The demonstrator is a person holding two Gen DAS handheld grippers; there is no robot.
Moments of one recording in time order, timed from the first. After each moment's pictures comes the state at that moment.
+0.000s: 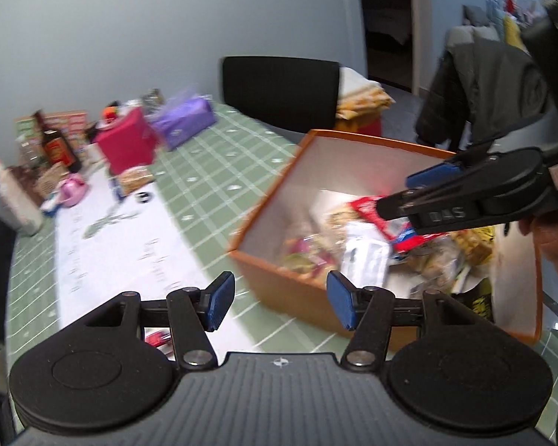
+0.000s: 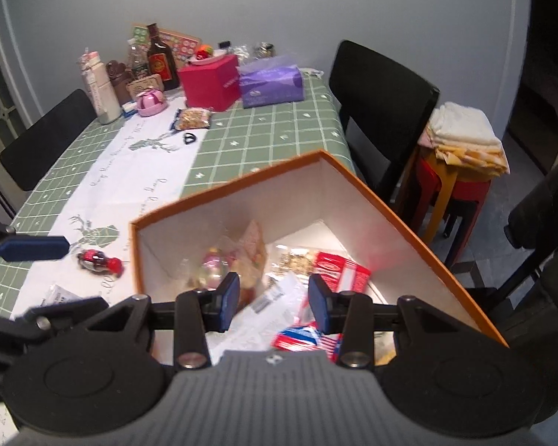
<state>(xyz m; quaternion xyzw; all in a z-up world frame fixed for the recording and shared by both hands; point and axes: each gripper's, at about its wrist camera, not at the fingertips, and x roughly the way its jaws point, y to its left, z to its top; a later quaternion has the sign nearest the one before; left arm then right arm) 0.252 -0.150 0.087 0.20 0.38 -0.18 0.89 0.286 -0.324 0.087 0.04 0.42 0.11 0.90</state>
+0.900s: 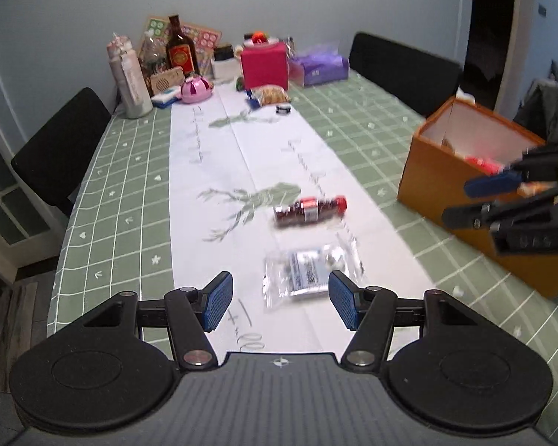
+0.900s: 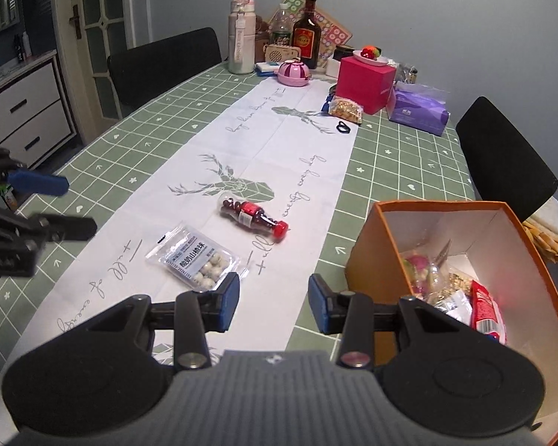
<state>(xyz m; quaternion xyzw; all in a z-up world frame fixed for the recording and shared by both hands) 0.193 0.037 0.065 0.10 0.41 -0.08 0.90 0.226 -0.149 0.084 -0.10 0.42 0.22 0.88</state>
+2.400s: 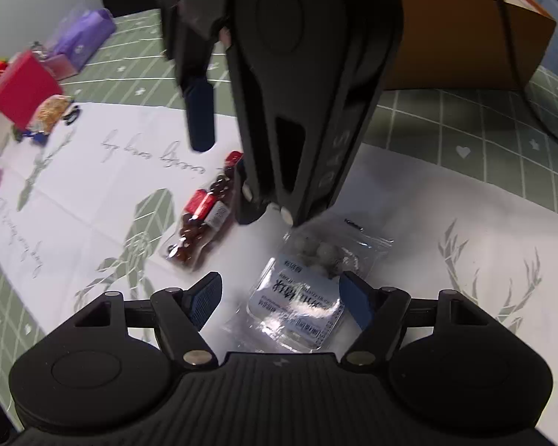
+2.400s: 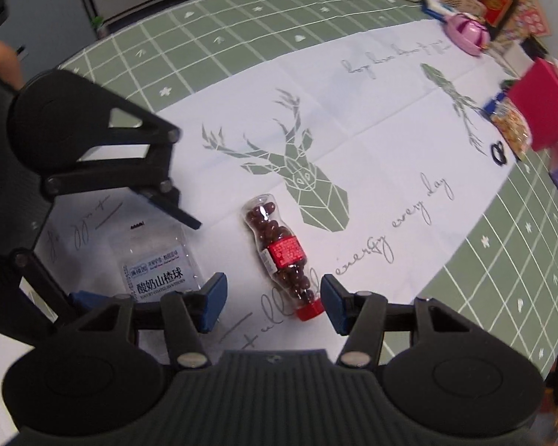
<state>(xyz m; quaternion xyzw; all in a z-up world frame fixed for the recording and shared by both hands) 0.315 0.001 -0.036 0.36 0.46 -0.39 0.71 0.395 -0.037 0.012 -0.30 0.50 0.43 0.68</state>
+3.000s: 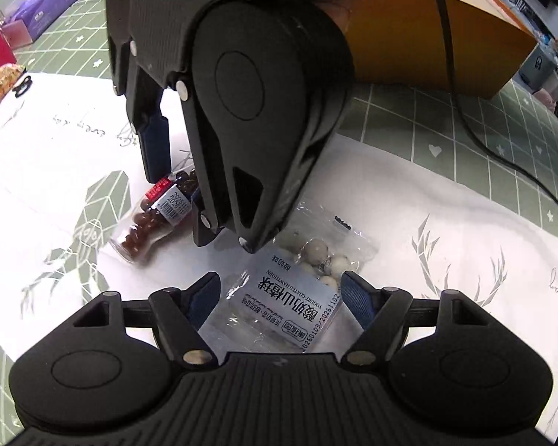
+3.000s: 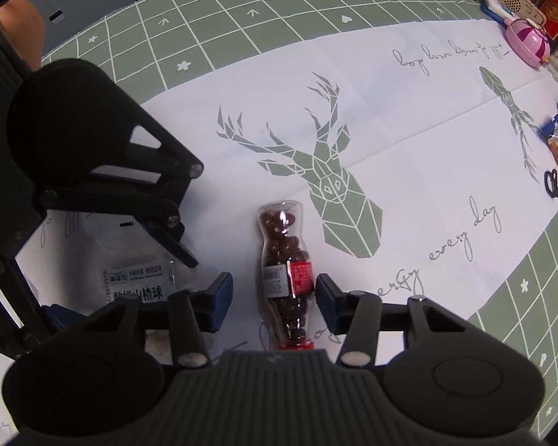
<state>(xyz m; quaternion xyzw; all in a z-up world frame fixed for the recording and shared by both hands) 0.346 0.011 -0.058 0.30 0.52 -0.45 0.67 0.417 -0.018 -0.023 -0.31 0.52 0.48 0.64</state>
